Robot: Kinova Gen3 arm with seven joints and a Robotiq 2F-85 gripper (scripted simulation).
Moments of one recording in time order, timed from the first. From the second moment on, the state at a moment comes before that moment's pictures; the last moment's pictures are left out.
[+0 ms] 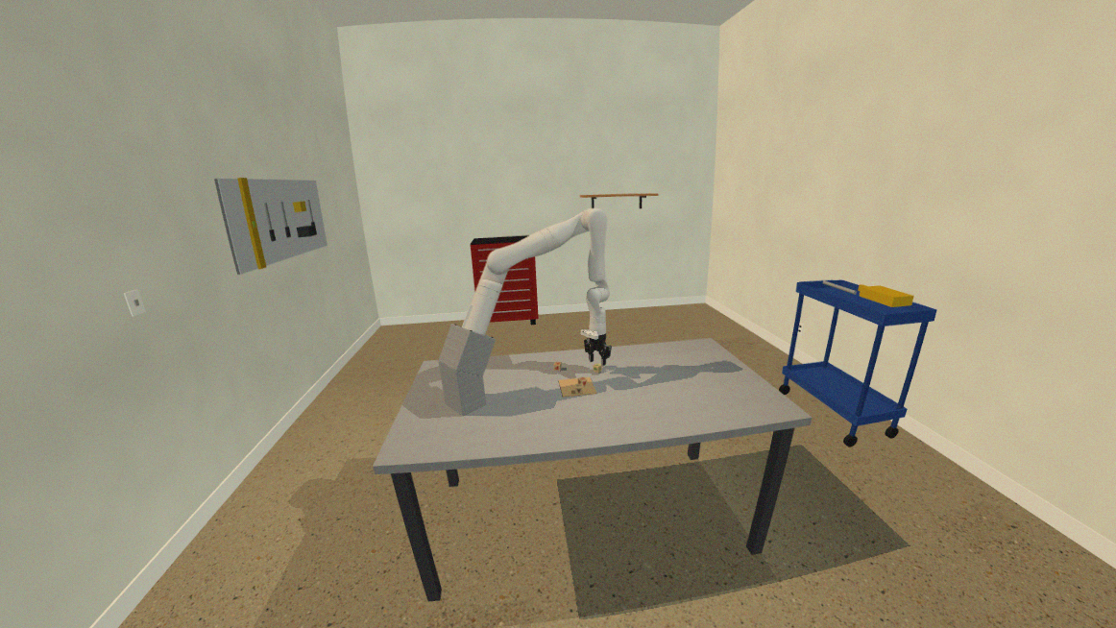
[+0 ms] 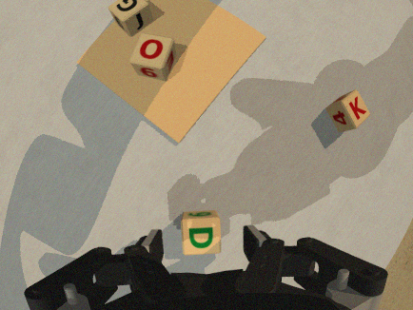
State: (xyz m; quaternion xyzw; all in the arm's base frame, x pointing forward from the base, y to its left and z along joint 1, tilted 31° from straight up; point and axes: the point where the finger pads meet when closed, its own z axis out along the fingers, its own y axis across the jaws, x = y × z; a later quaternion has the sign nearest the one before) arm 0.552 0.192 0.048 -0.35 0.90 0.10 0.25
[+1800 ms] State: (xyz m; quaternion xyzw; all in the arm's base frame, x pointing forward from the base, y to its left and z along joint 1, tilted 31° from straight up) arm 0.563 0.198 0.019 -0.35 0.90 0.09 0.25
